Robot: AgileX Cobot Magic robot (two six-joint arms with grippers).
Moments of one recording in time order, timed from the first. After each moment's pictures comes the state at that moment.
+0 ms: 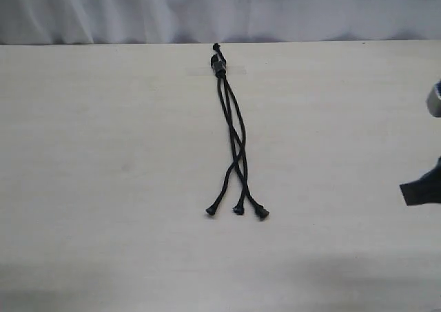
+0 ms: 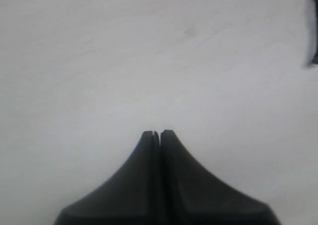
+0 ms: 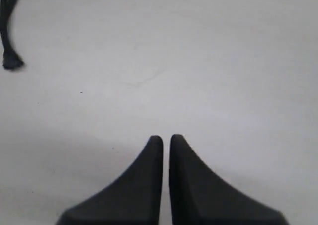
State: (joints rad) left arm -0.05 0.87 -0.68 -0.12 0.90 0.09; right arm 0.18 0.99 -0.64 -0.08 0.83 0.04
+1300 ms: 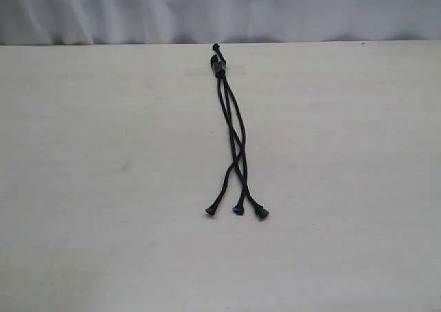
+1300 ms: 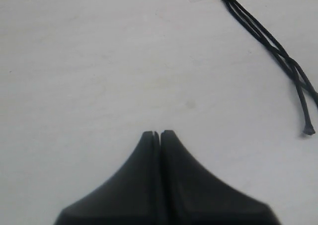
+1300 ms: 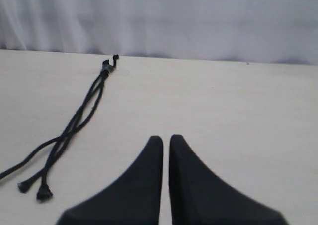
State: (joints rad) left arm 0.07 0.54 -0.43 -0.29 0.61 0.26; right arm 0.13 0.01 -0.08 -0.02 0.39 0.04
